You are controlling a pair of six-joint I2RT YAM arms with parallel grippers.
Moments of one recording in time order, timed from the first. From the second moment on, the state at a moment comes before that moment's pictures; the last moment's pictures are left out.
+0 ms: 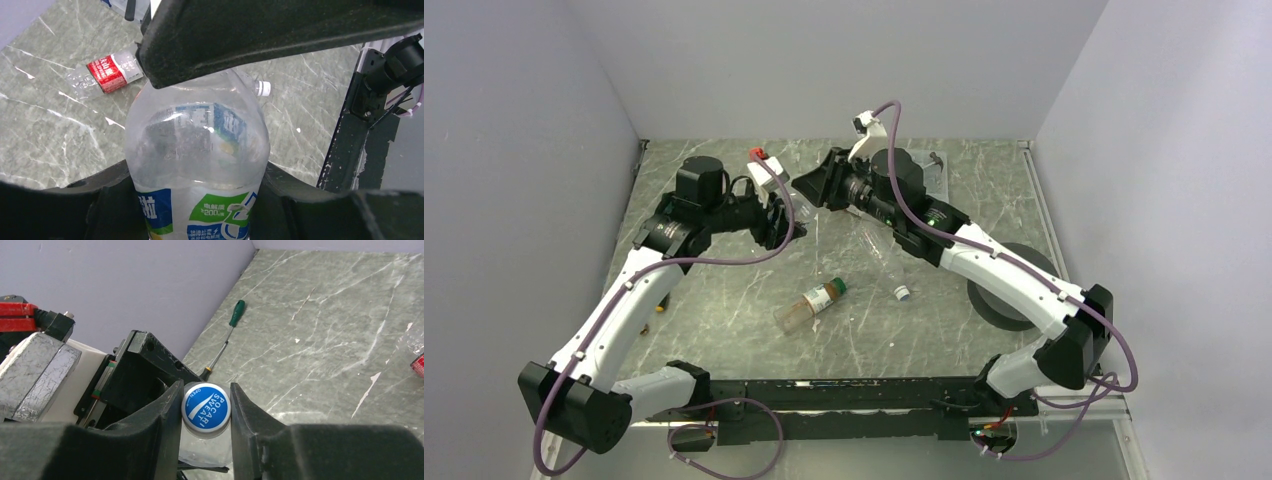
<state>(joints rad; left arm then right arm) -0.37 1.14 1.17 -0.47 0.70 0.21 0.85 1.45 1.41 -0.07 -0.01 0.62</state>
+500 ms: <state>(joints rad) -0.38 1.14 1.17 -0.44 0.64 0.14 0.92 1.47 1.52 -0.12 0.20 0.61</state>
